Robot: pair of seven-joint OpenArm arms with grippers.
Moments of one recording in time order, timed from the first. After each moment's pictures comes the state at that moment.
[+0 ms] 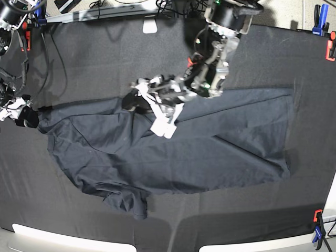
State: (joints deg) left arm -3.8 10.5 16.8 70.3 -30.0 -30.2 34.5; right arm -4.2 27.5 40.6 85.9 49.5 36.8 -60.9
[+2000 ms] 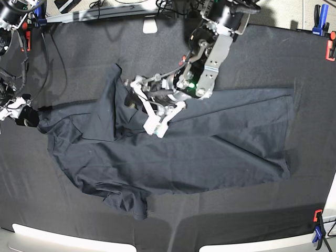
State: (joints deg) left arm -3.8 10.5 21.9 73.6 -19.0 -16.3 34.4; right arm -4.2 27.4 40.6 85.9 49.5 36.8 -61.6
